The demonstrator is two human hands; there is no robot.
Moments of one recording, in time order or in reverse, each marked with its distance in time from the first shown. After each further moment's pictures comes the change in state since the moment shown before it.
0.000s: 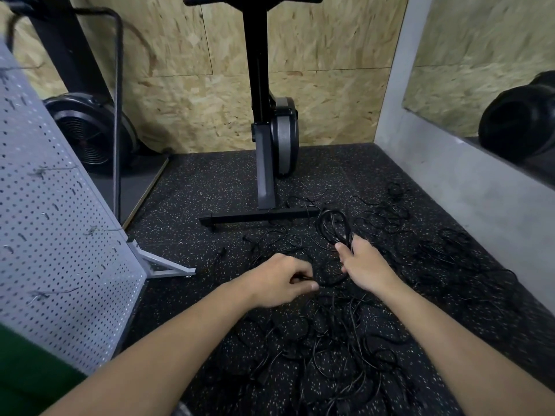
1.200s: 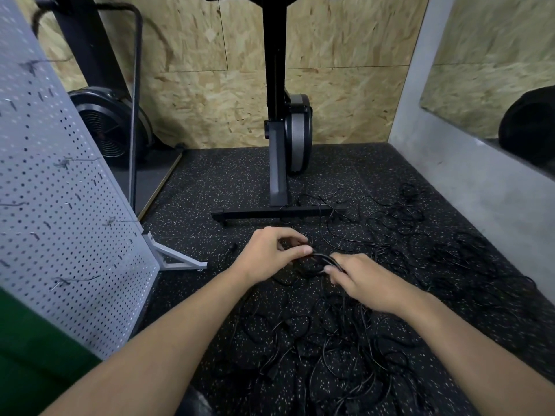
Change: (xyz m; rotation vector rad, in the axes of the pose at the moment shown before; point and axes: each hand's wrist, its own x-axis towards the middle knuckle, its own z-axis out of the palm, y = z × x) left_hand -0.009 -0.036 -0.024 -0.184 0.411 -0.118; right_hand -0.025 -0.015 0.005 -0.358 -0.311 -0.446
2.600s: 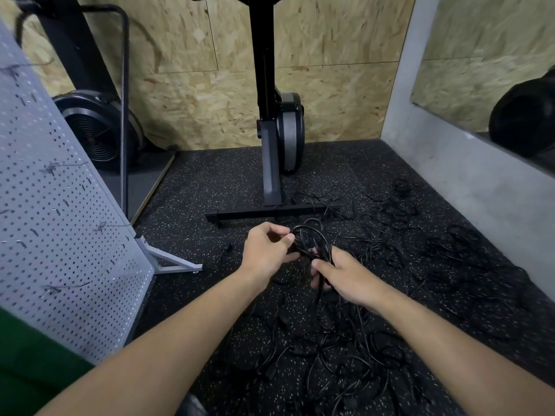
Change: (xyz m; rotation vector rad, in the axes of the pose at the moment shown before) left_hand 0.008 0.025 0.030 -0.699 0.328 -0.460; right_hand 0.011 -0.015 0.020 0.616 0.089 0.242
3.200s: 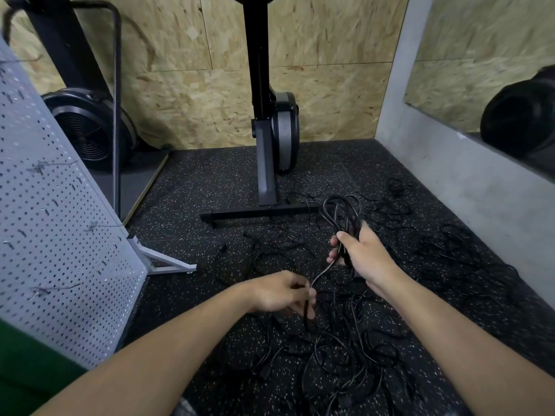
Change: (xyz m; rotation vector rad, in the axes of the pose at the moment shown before) left_hand -0.015 -0.030 -0.005 0.587 -0.909 -0.162; right_hand 0.006 -0.004 -0.032 0.437 0.321 0.037
